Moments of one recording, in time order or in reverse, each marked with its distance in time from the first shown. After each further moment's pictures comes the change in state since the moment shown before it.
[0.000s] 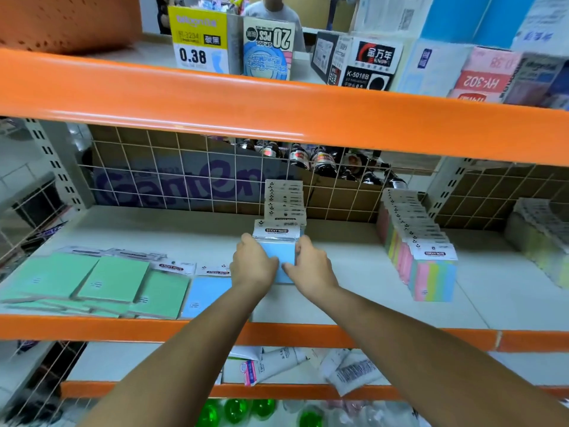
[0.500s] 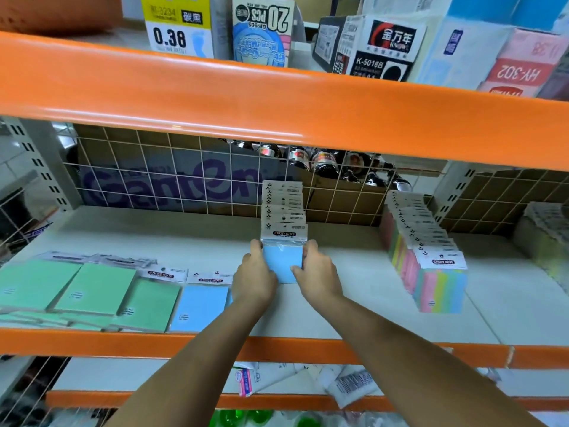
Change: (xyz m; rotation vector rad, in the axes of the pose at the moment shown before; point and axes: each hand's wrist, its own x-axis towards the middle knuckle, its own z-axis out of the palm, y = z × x) left_hand 0.013 -0.015 0.029 0.048 -0.046 0.122; right_hand 0.028 0.022 0.010 -0.093 0.078 0.019
